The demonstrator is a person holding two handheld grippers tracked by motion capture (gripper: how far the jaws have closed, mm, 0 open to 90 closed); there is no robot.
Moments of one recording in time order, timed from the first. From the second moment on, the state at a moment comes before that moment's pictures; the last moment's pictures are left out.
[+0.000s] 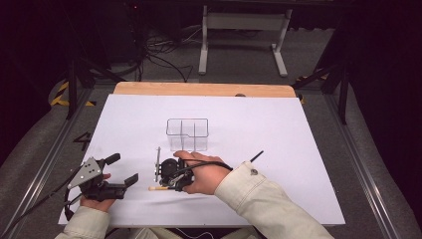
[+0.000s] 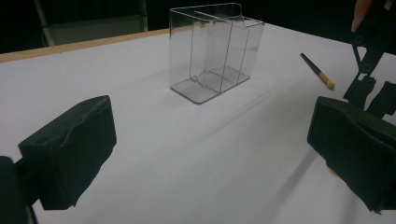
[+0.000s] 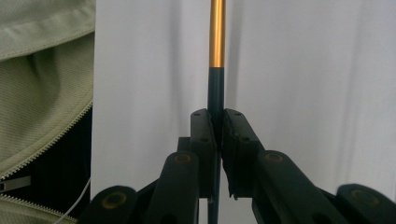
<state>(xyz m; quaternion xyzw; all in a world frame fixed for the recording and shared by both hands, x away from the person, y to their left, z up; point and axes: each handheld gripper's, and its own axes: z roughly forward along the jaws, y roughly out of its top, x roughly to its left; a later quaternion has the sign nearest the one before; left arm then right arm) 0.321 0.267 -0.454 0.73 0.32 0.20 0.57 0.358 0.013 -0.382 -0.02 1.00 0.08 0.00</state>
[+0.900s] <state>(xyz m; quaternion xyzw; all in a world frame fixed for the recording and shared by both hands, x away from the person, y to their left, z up) 0.321 0.267 -0.454 0.73 0.32 0.20 0.57 0.363 -0.019 -0.343 0.01 0.97 0.22 0.00</state>
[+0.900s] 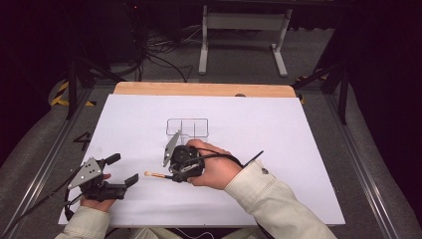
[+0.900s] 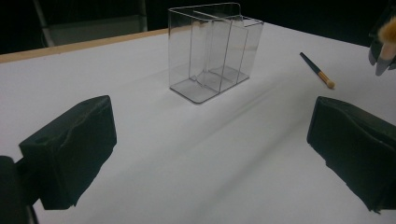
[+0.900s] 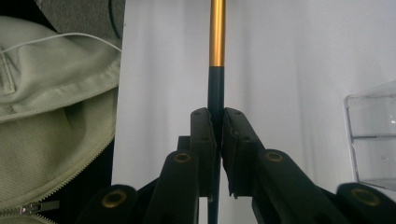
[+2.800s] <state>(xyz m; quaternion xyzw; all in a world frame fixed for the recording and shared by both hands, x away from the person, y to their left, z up) 0.321 0.267 -0.454 0.73 0.32 0.20 0.57 0.390 -0.084 -0.305 0.11 0.88 0.46 0.05</state>
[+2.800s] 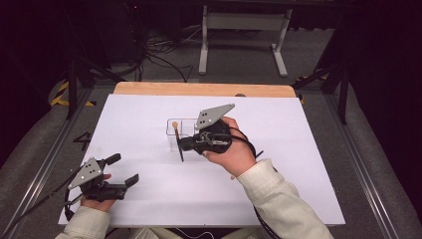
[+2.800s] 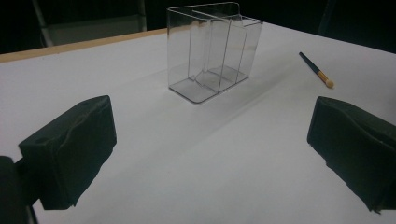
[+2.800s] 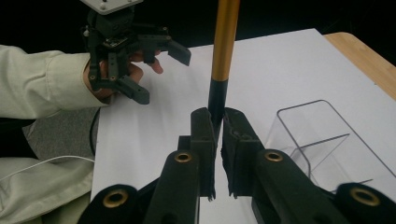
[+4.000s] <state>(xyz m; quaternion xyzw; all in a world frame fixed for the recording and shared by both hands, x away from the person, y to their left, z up) 0.321 0.267 -0.454 0.73 0.32 0.20 0.57 0.437 -0.098 -0.302 0.20 0.84 0.49 0.10</state>
